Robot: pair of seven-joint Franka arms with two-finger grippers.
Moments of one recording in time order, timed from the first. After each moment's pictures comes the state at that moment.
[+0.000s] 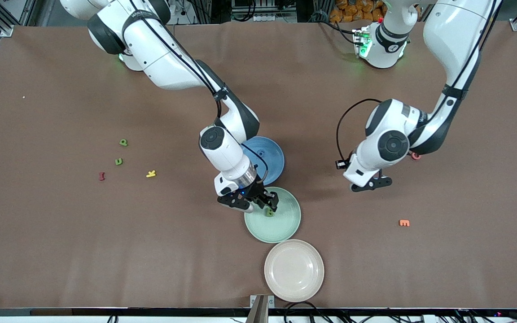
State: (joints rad) left arm 0.00 0.48 -0.42 -1.90 0.13 2.16 -0.67; right arm 0.64 0.97 0.04 -1.27 0.20 2.79 0.91
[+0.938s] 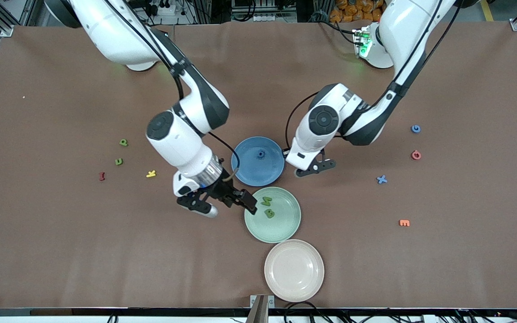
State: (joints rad) left arm -0.25 0.57 -0.46 -1.75 0.13 2.20 -1.01; right arm 0.45 0.67 0.13 -1.38 0.20 2.57 0.82
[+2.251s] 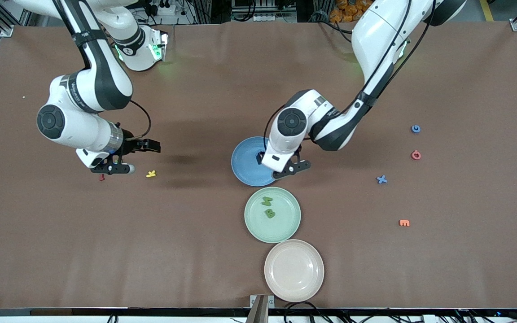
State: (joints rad) left arm -0.42 0.70 -0.37 -1.59 0.15 2.22 -1.13; right arm 0.14 0.18 0.06 -2.08 0.22 2.07 0.10
